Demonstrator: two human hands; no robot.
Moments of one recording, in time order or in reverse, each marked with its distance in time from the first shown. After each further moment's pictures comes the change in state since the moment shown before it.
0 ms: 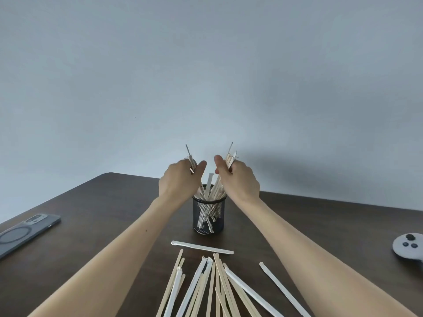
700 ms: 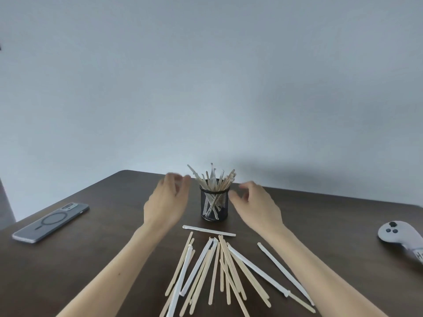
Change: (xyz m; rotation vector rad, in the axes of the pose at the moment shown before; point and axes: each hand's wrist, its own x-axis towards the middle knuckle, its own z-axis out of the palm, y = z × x) left_hand -0.100 -0.016 -0.058 -0.057 -0.015 -0.123; right_hand -0.097 0.008 -0.053 -0.181 -0.144 0.016
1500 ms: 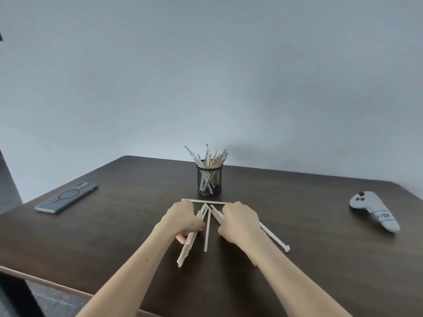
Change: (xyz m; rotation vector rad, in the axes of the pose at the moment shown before) left_hand -0.064 -0.013 0.030 0.273 -0.617 -0.173; right_hand -0.094 -0.011 0.013 -0.514 -0.325 -0.035
